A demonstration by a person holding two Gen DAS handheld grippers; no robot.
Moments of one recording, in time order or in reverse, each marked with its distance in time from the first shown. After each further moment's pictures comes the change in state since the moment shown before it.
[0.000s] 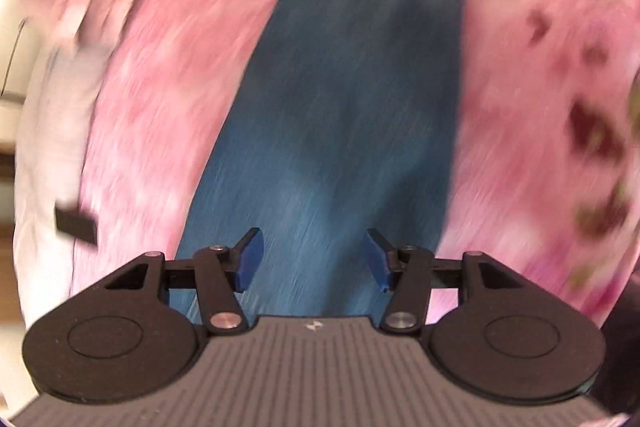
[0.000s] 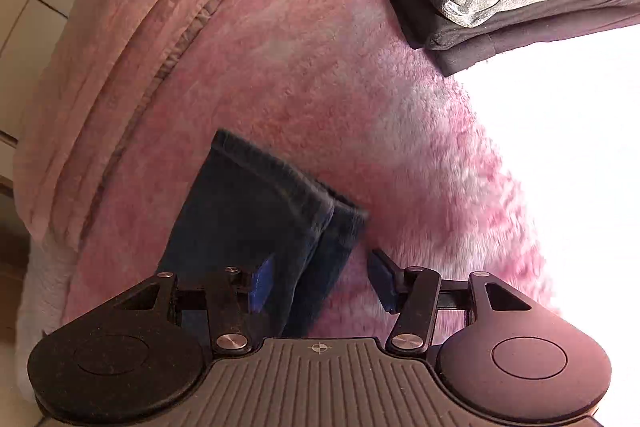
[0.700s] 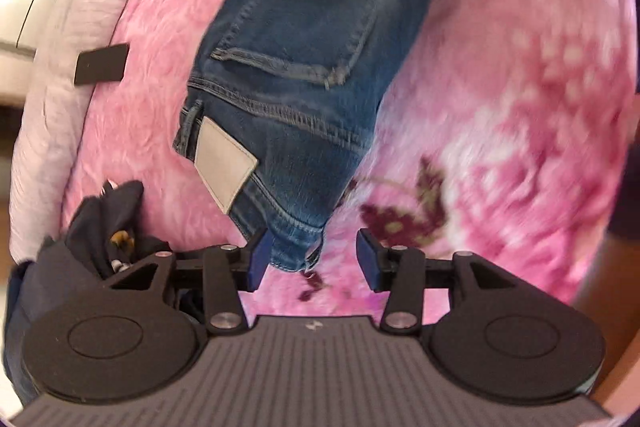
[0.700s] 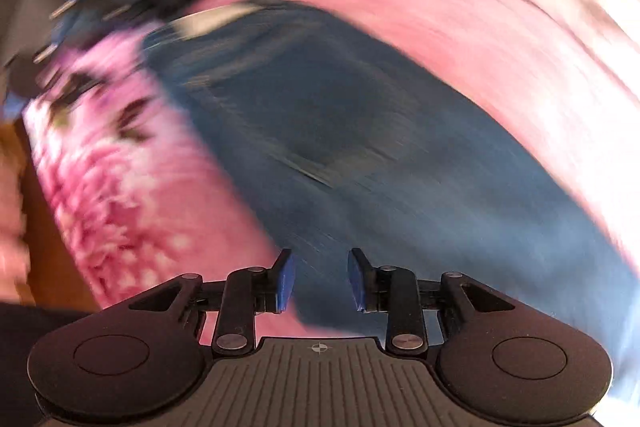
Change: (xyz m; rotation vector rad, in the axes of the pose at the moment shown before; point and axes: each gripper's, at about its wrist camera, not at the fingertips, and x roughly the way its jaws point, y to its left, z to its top) left arm 0.024 0.078 -0.364 -0.036 0.005 0.023; right arm -0.024 0.361 -0.464 -1.469 0.509 0.093
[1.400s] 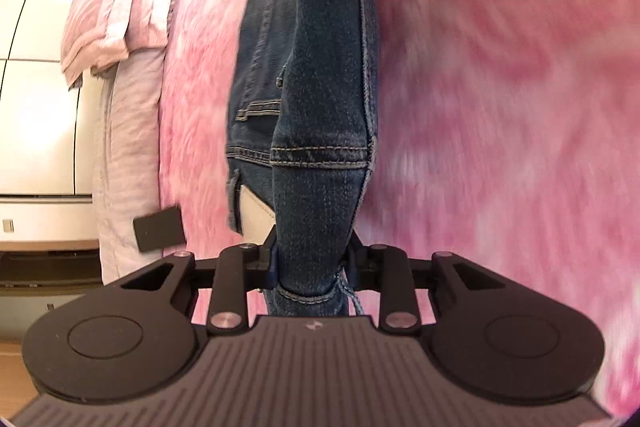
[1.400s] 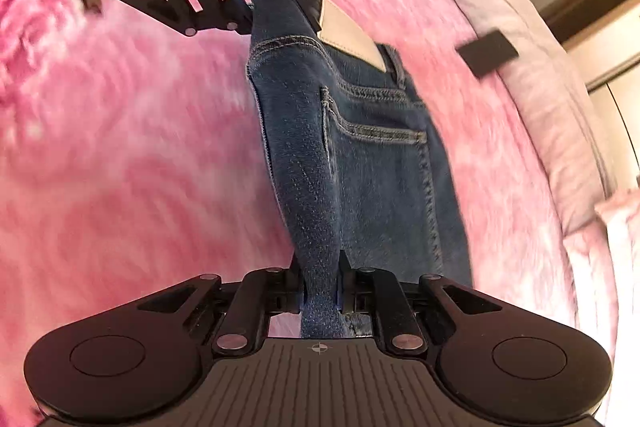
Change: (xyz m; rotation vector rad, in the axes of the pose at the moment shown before) left arm 0.070 -0.008 0.104 0.354 -0.146 0.298; right arm 0.071 -0.010 0.042 -0.746 -0.100 -0.182
